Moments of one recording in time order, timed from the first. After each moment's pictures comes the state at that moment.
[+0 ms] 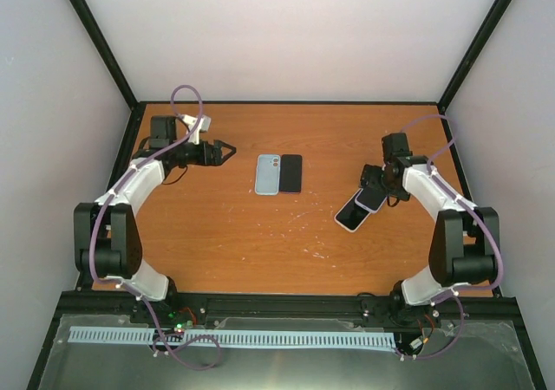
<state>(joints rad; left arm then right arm) -0.03 1.54 1.08 -0.28 0.75 -0.09 0.09 1.51 1.01 -0.66 0.04 0.35</state>
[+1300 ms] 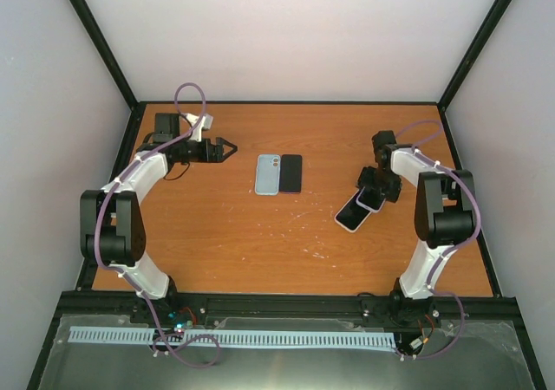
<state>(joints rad) -0.03 1.65 1.15 -0.31 0.74 -0.09 0.08 1.84 1.19 -0.76 0.01 0.50</state>
